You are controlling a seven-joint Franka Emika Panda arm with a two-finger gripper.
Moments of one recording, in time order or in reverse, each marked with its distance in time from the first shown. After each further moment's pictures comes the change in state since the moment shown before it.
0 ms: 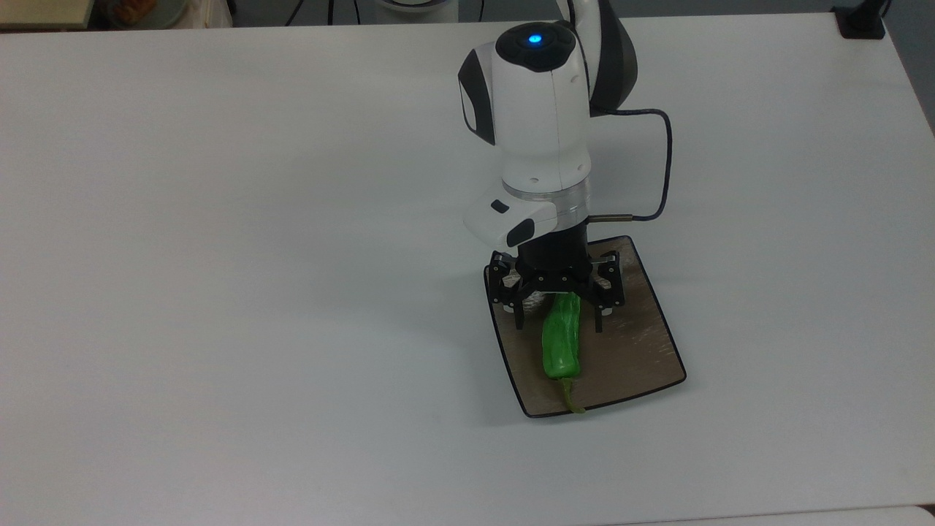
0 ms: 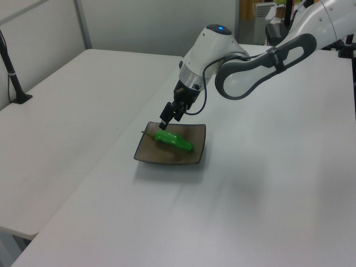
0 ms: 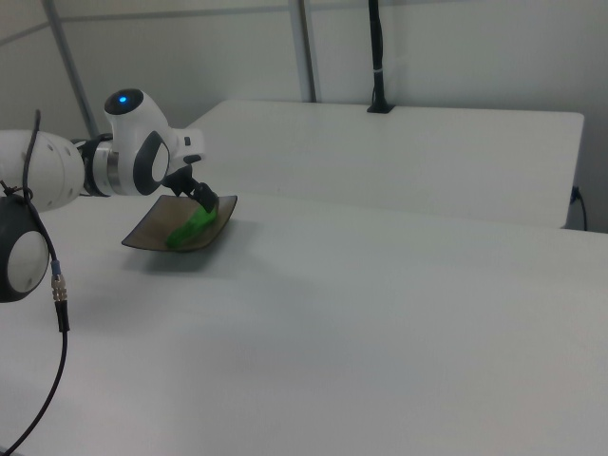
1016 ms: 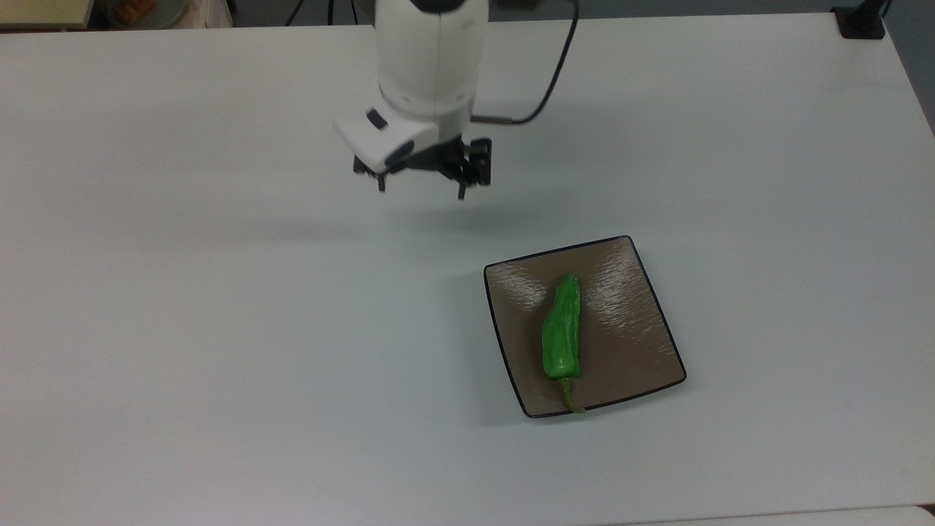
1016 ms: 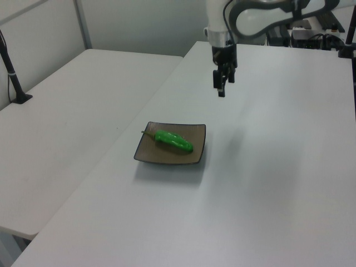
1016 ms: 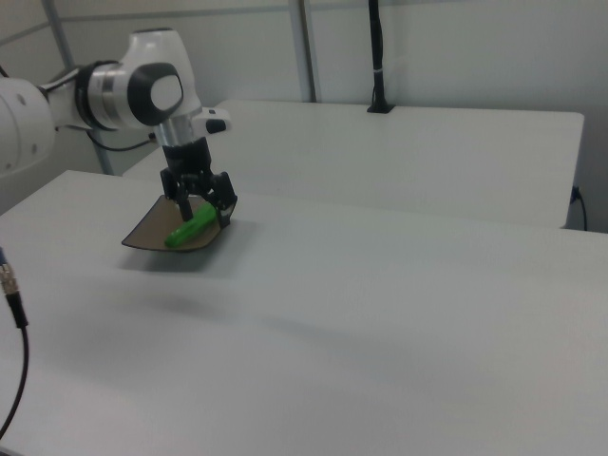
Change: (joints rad) arm -0.066 -0.250 -0.112 -0.007 0.001 -0.801 -0.268
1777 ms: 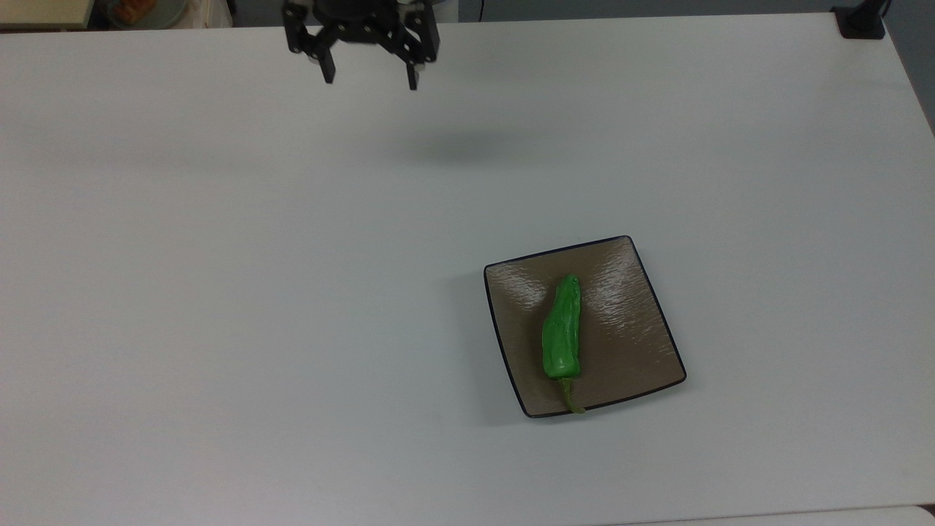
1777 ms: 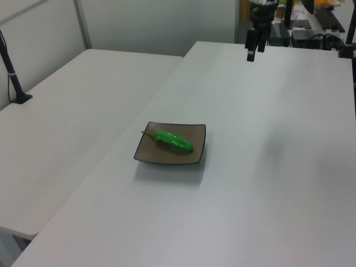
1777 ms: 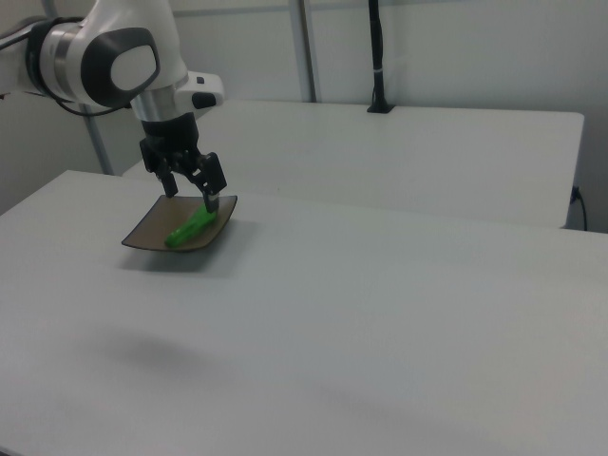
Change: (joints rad) arm -0.032 -0.383 -0.113 -0.310 0.155 0.060 -0.108
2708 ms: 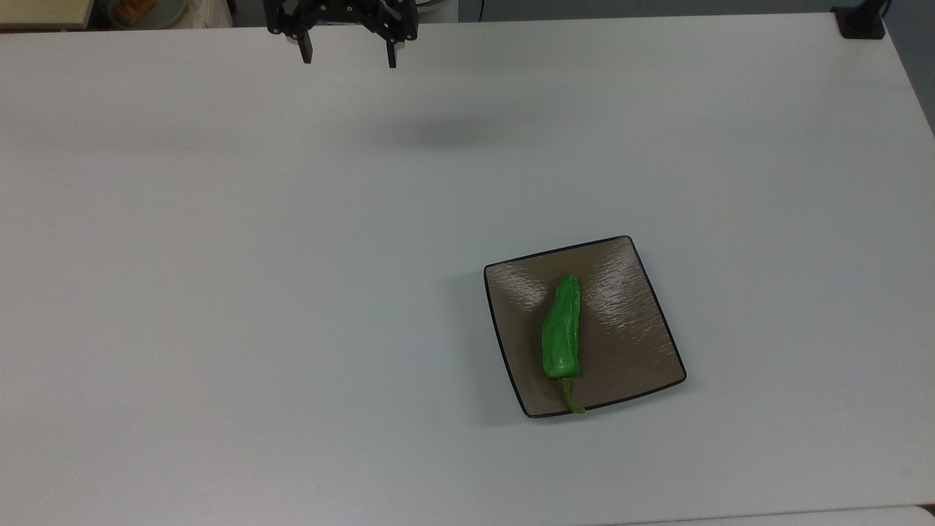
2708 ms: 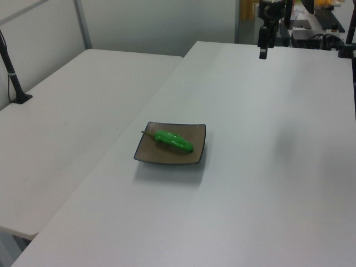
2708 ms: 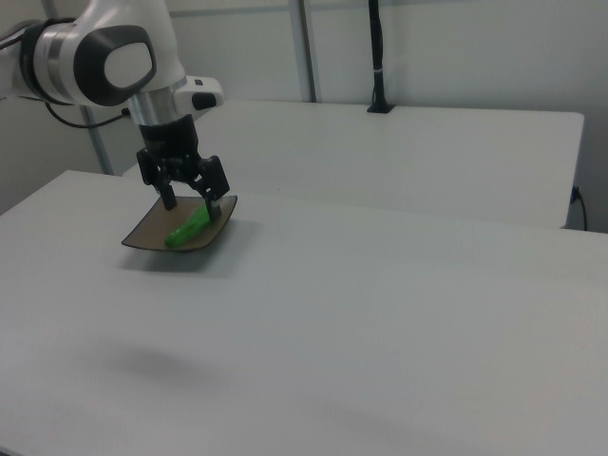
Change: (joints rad) arm 0.013 -0.034 -0.020 -0.030 -0.070 -0.053 -0.085
